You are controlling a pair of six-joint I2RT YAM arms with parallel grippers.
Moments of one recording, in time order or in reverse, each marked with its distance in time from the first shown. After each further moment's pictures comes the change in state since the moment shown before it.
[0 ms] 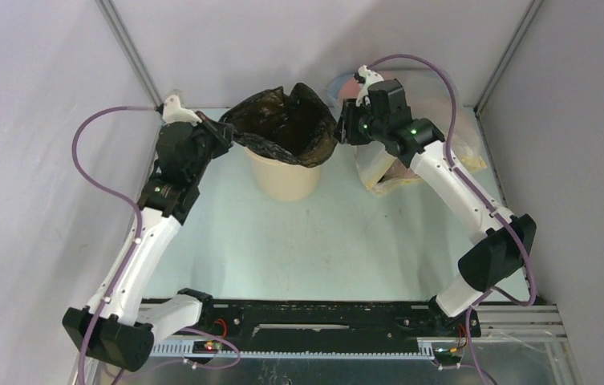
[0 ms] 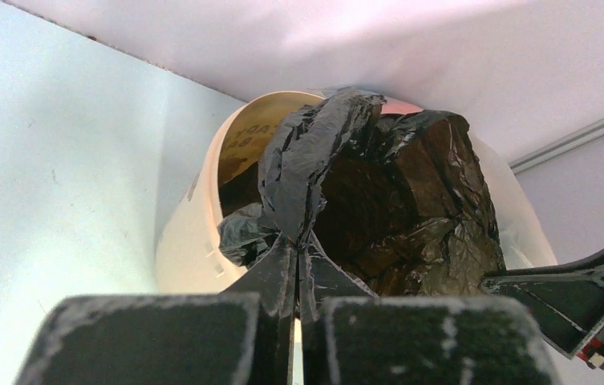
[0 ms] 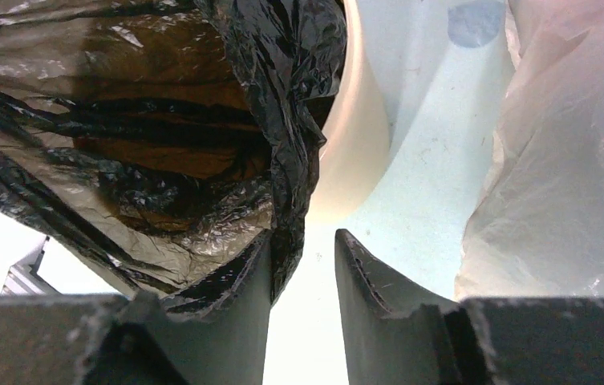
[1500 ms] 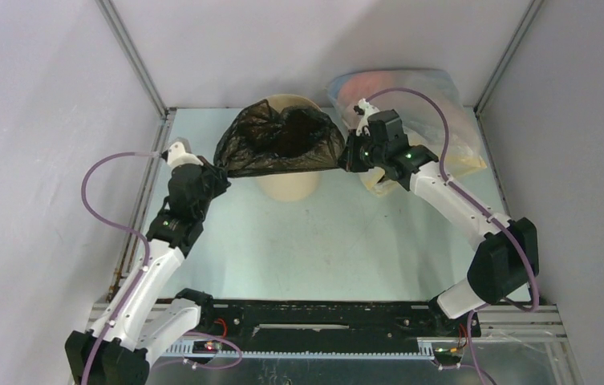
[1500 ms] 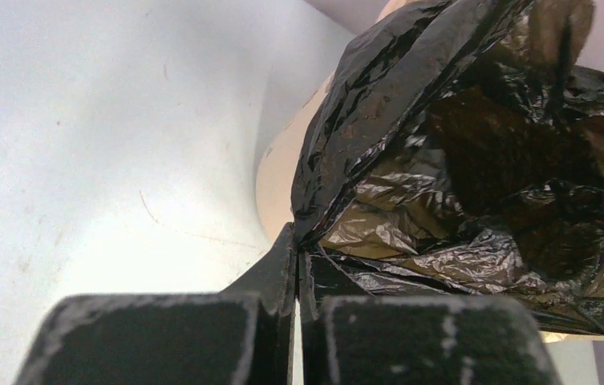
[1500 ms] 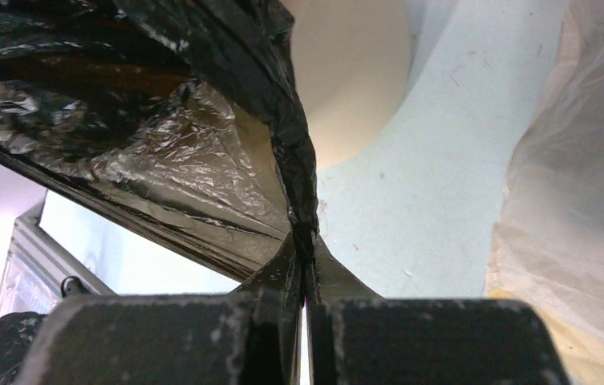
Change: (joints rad) left arm 0.012 -0.220 -0.380 0.010 -0.134 -0.019; right arm -0.012 -0.094 -0.352 0.182 -0.115 0.055
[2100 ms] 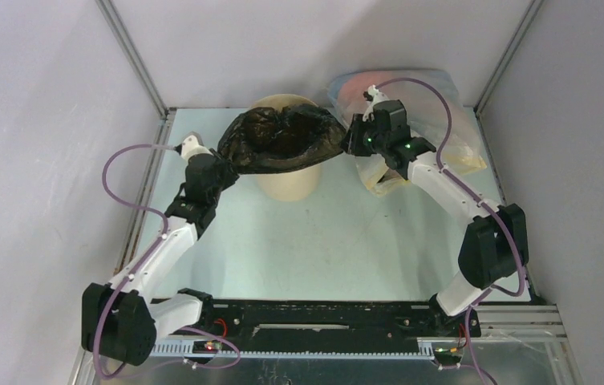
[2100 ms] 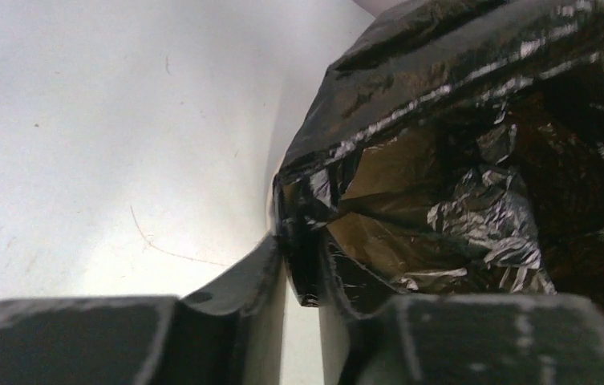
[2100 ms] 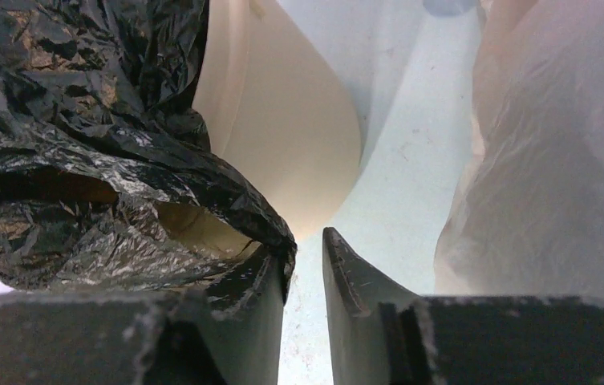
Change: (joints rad) left arm 0.013 0.224 -0.037 0.187 -0.010 -0.019; right arm -0.064 0.088 0.029 0.132 0.059 0.013
